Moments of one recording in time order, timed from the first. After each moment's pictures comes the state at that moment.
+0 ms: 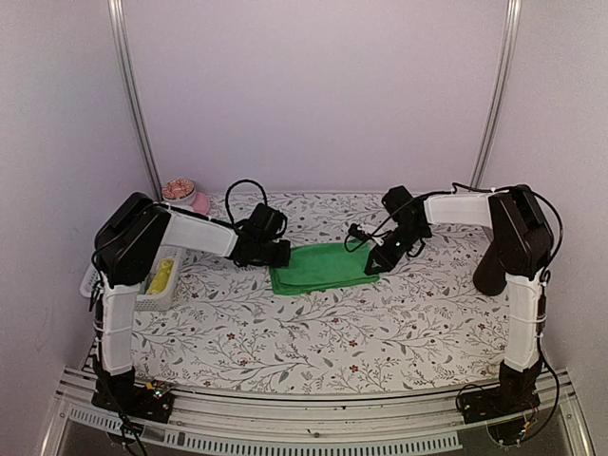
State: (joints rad) left arm -0.66 2.15 1.36 -0.04 -0.19 -0.42; right arm 0.46 2.11 1.52 -0.68 -0.44 -0.44
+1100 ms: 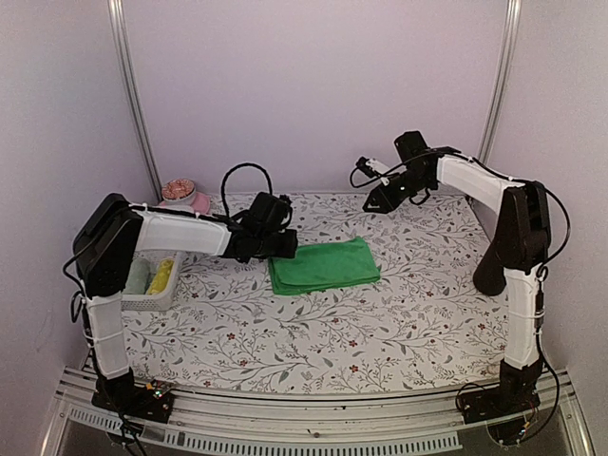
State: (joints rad) left arm -0.73 1.99 1.33 -0.06 -0.26 -0.42; right arm 0.38 2.16 1.96 -0.77 -0.42 -0.41
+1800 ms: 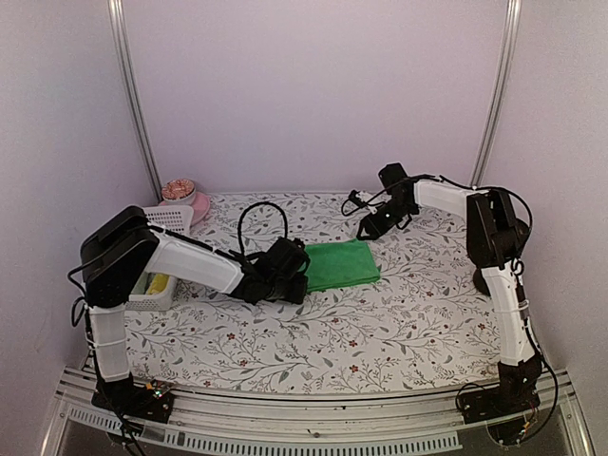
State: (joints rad) left arm -0.92 2.00 1.14 -0.02 -0.33 -0.50; right arm 0.38 2.42 2.03 -0.69 -0.35 -0.37
